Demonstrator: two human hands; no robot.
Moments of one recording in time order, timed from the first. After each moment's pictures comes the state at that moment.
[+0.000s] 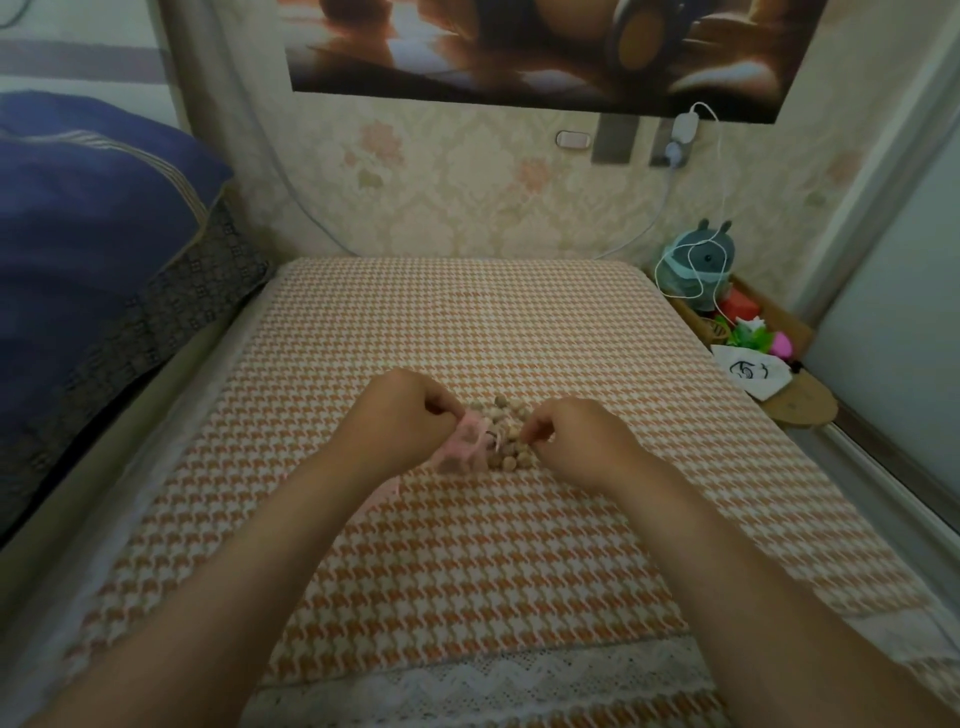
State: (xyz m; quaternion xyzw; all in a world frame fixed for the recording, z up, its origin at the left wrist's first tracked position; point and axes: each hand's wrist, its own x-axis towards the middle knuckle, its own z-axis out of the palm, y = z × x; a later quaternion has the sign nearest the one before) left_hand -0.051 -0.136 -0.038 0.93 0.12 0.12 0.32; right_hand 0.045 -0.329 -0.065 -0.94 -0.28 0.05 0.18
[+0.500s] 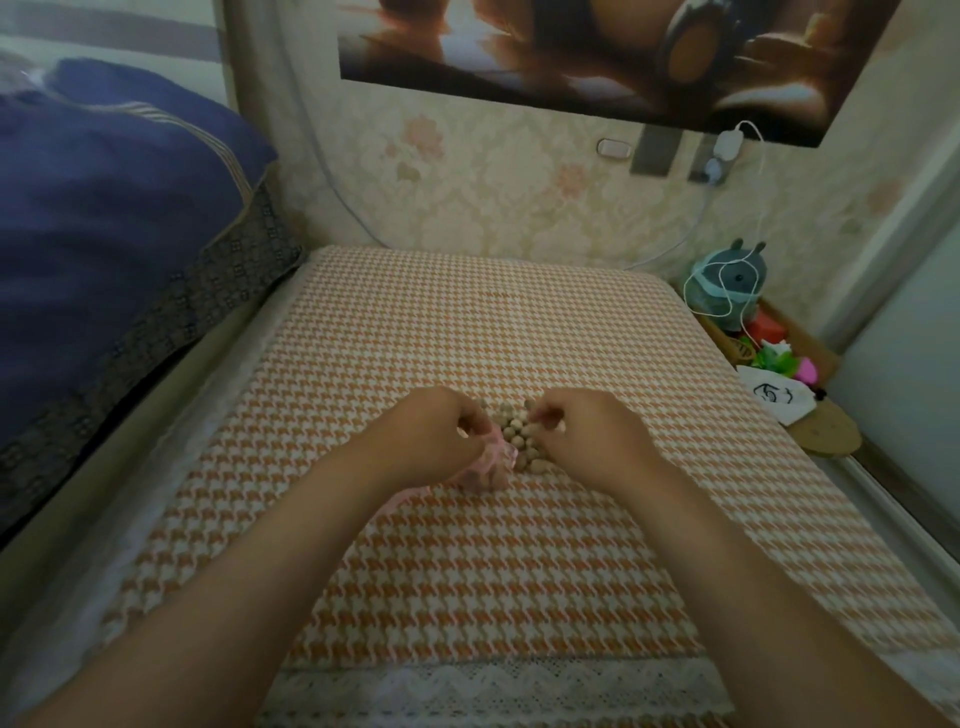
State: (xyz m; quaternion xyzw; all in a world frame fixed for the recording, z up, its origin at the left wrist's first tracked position) left_hand -0.064 -0.120 -0.043 0.96 0.06 0.05 0.28; right_hand 0.035 -0.300 -0.057 -0.94 -0.30 -0.04 0.18
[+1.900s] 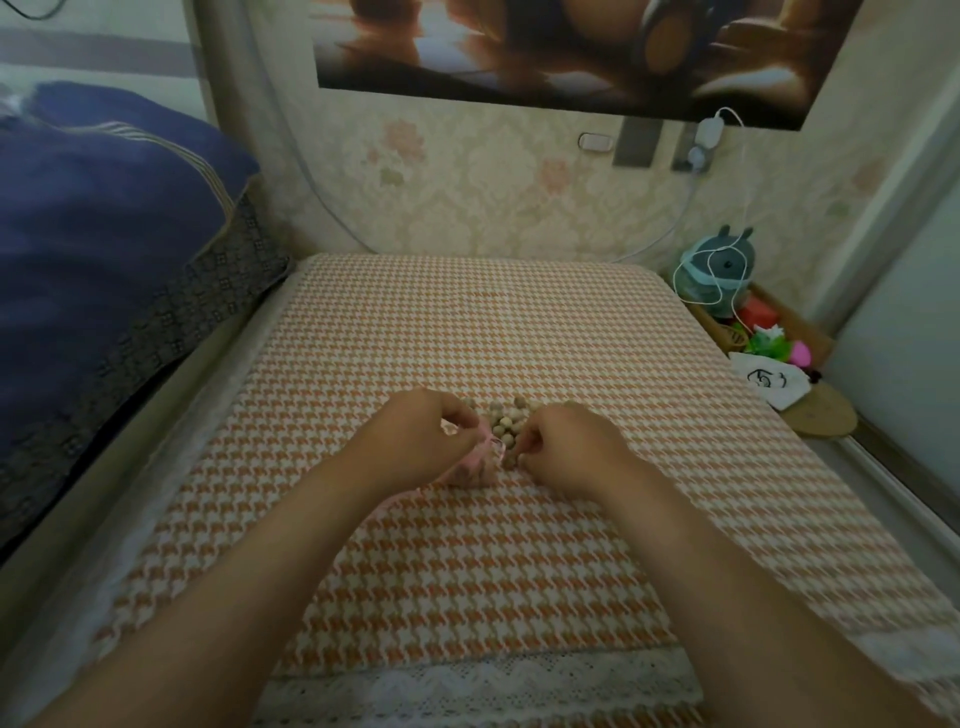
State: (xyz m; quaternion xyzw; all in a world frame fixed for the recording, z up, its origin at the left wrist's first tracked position) left_hand -0.061 -0.122 -0.053 0.95 0.07 0.08 0.30; right_hand 0.038 -0.296 -0.072 -0.95 -0.29 0.03 0.10
